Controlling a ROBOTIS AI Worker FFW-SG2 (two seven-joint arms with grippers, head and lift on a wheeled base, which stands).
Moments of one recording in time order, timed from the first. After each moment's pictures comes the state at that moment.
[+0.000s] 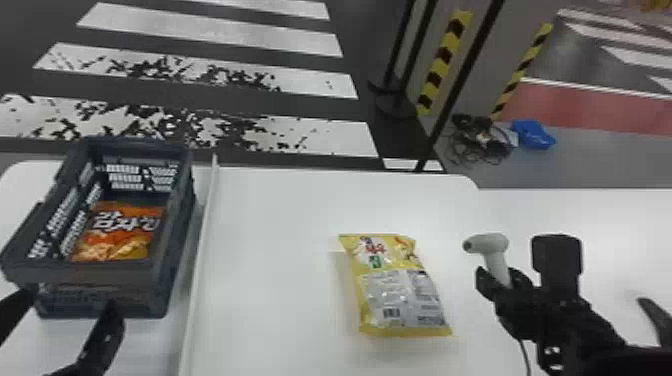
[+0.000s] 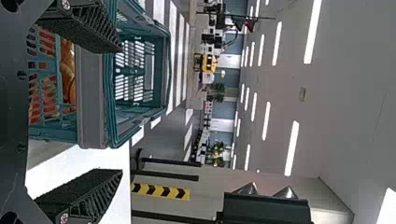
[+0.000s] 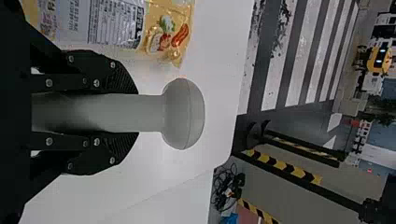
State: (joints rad) left arm 0.64 0.36 -0.10 -1.89 0.32 -0.37 -0.05; right arm 0.43 -0.21 -0.31 -2.26 -0.01 0.91 0.11
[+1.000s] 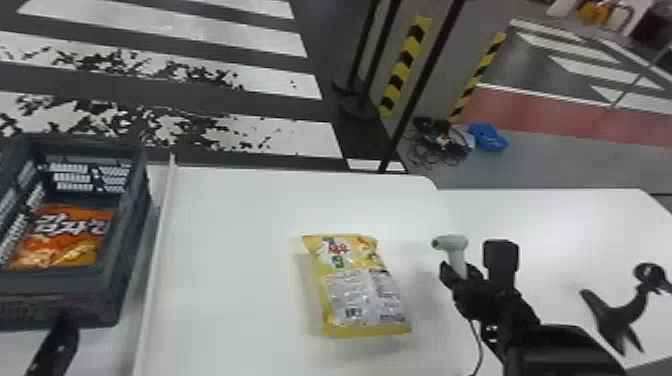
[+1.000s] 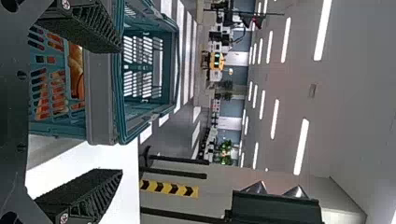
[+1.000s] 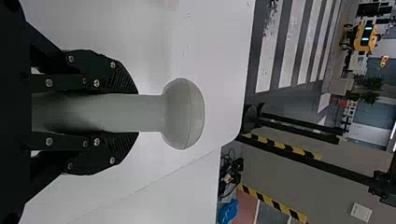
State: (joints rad) left arm 0.62 0.36 -0.11 -1.89 0.31 -0.32 -0.05; right arm 0.22 -0.29 -0.33 -1.65 -0.08 0.50 0.11
